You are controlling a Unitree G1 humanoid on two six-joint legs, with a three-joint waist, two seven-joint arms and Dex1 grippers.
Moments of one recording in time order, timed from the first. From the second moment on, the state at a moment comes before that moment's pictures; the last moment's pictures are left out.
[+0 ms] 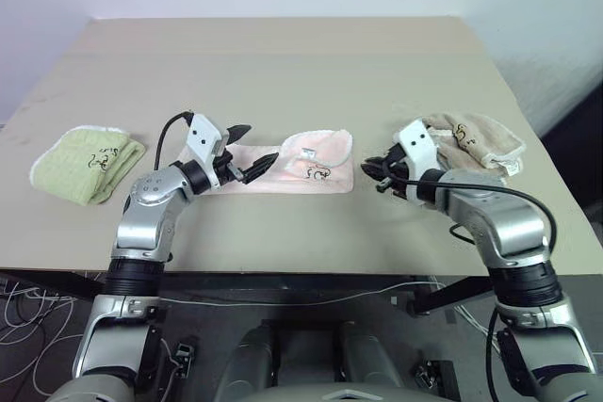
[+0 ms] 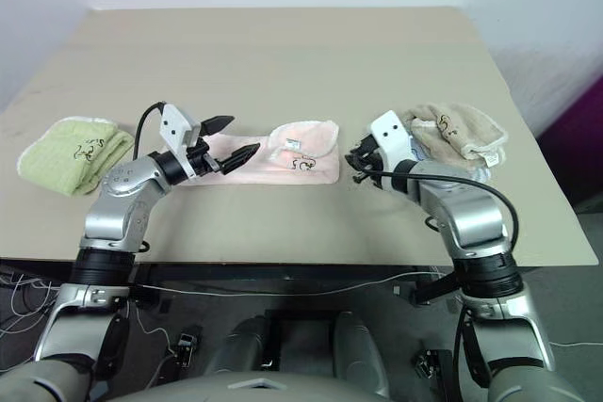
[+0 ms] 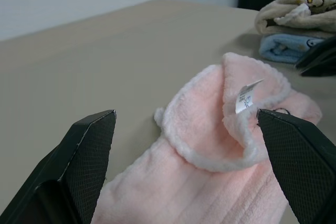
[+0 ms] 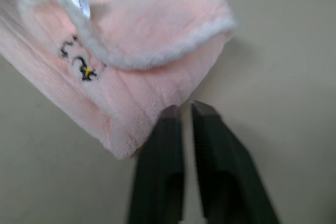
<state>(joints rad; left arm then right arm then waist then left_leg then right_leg) -0.50 0.42 0.04 0.17 -0.29 0.17 -0.81 -0.51 -0.49 0.10 -0.07 0.27 0.76 0.54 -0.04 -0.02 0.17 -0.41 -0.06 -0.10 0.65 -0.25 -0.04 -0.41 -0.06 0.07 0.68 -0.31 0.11</state>
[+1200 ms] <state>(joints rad) -0.47 0.42 0.05 0.15 -0.30 0.17 -0.78 -0.90 -0.15 0.27 0.71 -0.03 0.28 0.56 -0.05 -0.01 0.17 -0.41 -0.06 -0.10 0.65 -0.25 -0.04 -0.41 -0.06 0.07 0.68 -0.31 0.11</state>
